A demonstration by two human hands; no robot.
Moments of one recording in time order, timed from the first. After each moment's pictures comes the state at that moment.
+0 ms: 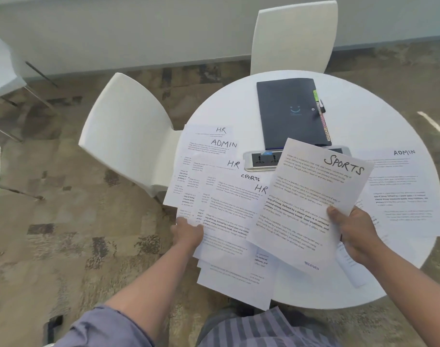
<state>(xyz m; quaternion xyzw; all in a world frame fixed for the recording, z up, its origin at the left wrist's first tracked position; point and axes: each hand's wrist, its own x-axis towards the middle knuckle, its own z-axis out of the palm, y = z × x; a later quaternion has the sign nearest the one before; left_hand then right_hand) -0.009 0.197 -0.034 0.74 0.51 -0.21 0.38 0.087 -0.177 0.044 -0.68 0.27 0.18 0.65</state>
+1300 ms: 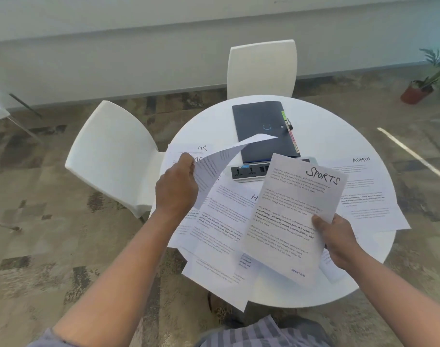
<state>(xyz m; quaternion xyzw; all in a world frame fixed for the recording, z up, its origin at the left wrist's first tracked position) 0.057 0.162 0.164 0.96 0.13 0.12 0.24 0.057 -0.201 0.060 -0.70 0.27 0.15 0.64</state>
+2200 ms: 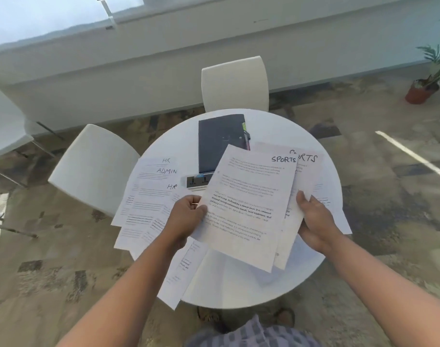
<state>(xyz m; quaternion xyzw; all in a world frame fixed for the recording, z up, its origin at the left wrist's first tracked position) 0.051 -0.085 0.152 0.75 0.32 -0.06 0.57 0.115 -0.376 0.104 -0.51 0.16 0.23 0.81</state>
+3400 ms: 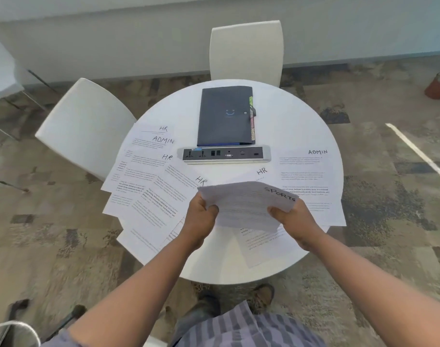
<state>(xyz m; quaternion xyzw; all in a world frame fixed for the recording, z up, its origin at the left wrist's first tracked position) 0.028 -0.138 0.083 0.70 0.28 -0.02 0.66 0.100 -0.369 0.085 -0.72 0.02 0.29 0.63</state>
